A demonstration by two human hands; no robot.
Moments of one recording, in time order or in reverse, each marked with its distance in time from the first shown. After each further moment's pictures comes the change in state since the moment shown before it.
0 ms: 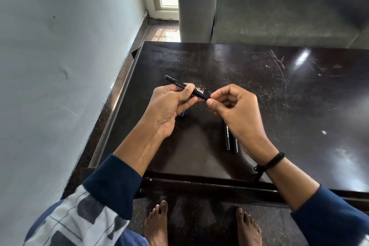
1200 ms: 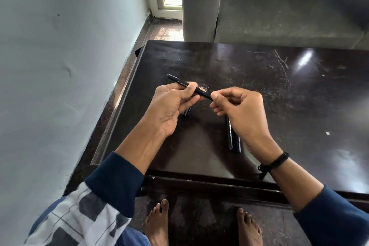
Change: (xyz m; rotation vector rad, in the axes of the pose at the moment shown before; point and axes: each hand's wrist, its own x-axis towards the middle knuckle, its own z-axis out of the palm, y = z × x) left_hand -0.002 0.002 -0.001 -0.032 0.011 -0.015; right_hand 0.000 -0.001 0.000 0.048 0.010 0.007
